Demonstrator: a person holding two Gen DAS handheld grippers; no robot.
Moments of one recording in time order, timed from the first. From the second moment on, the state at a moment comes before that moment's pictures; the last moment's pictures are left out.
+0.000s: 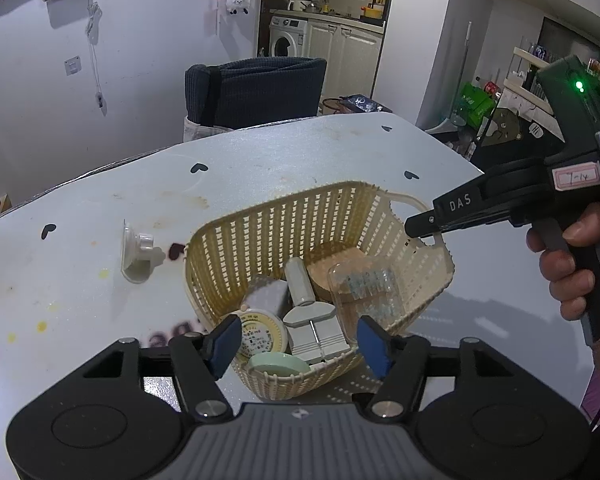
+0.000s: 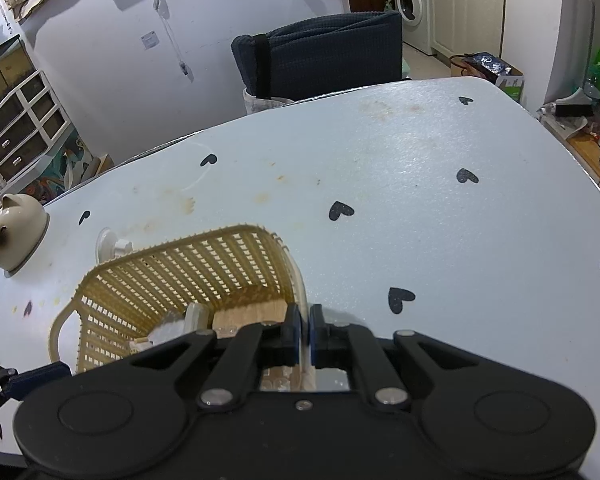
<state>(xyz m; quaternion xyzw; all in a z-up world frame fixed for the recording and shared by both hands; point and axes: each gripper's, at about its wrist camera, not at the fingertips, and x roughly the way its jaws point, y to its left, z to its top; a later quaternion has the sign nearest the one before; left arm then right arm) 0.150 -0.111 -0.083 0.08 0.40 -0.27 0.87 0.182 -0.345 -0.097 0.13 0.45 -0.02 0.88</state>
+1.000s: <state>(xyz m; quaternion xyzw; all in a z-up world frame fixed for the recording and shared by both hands) 0.186 -0.085 -0.042 0.04 0.37 -0.24 0.90 0.185 -0.346 -0.096 0.12 0.46 -0.01 0.88</state>
